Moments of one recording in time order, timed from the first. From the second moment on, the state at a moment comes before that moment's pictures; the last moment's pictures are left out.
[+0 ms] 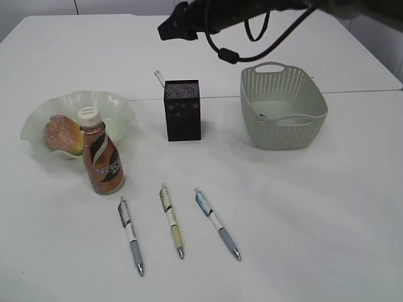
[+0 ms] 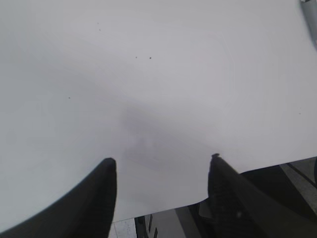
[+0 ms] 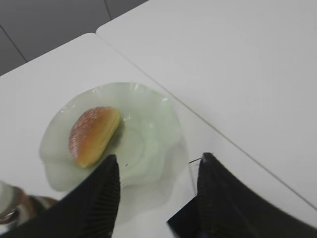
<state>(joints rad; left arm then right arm) -0.05 1.12 -0.60 -0.22 0.94 0.08 0.28 2.35 -2.26 0.94 0.81 -1.02</state>
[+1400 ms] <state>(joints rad) -0.05 1.12 -0.60 -0.28 0.81 0.08 0.53 2.16 -1.96 0.12 1.25 0.09</state>
